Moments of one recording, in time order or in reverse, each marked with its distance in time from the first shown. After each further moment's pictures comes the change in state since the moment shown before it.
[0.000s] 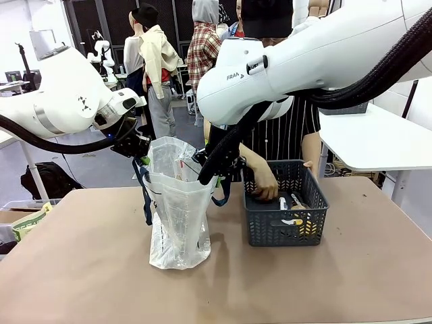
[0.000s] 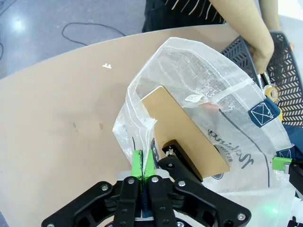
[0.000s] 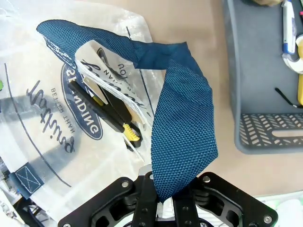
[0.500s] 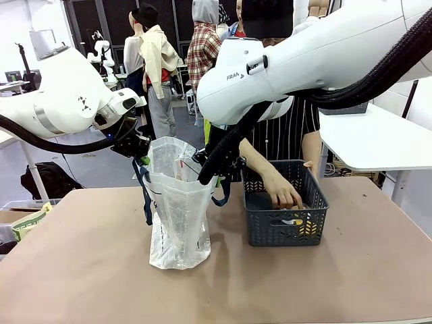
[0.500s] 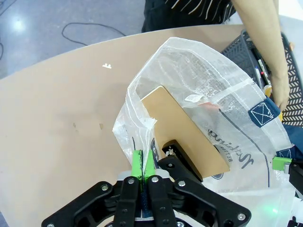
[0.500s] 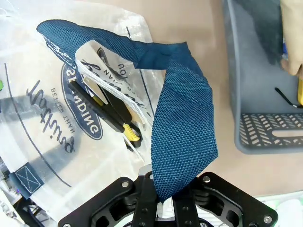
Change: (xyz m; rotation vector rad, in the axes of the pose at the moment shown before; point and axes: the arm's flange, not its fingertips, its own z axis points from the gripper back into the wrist) left arm 0.000 0.000 0.000 0.000 0.000 0.000; right arm 0.000 0.000 0.000 0.000 0.000 0.000
